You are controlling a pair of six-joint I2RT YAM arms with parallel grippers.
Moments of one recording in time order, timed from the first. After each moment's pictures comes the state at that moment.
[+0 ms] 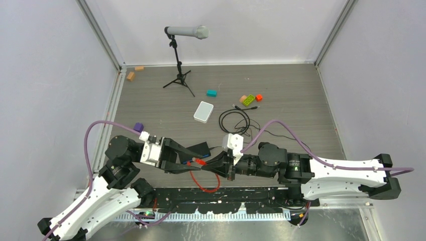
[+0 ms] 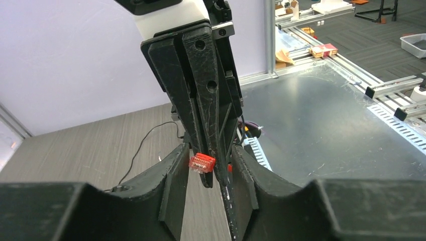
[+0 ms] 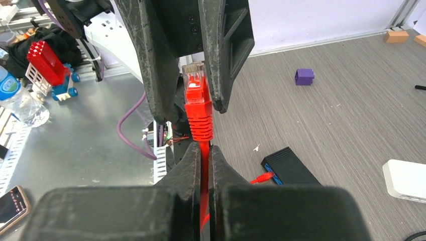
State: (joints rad) left arm -0.78 0.52 0.70 0.12 0.97 -0.05; right arm 1.47 0.92 0.88 0.01 0.06 0.08
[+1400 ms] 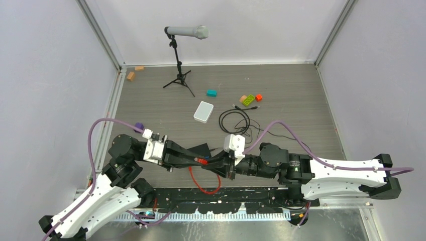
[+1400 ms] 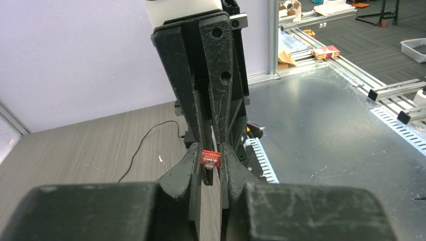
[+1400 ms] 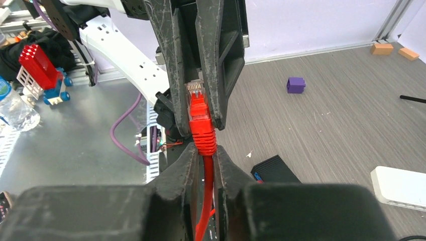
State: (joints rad) left arm -0.78 0.55 0.68 0.17 0.96 -0.07; right arm 1.47 0.91 0.86 0.05 0.08 0.05
